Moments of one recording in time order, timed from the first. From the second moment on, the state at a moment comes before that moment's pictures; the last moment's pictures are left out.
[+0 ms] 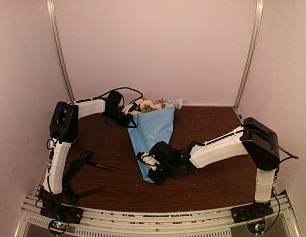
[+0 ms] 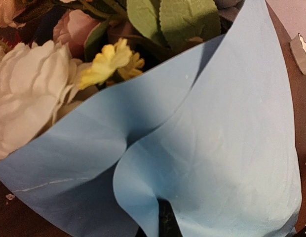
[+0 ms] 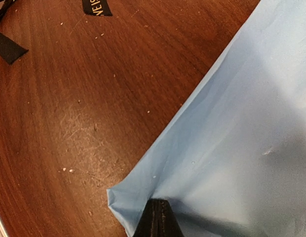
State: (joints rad) left arm -0.37 2.42 1.99 -0.60 0.56 0.09; right arm 1.10 1.98 1.17 -0.10 -0.04 0.12
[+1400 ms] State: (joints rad) left arm -0.37 2.42 1.98 -0.57 0.56 0.12; right arm 0.68 1.94 0.88 0.56 -0.38 0.93
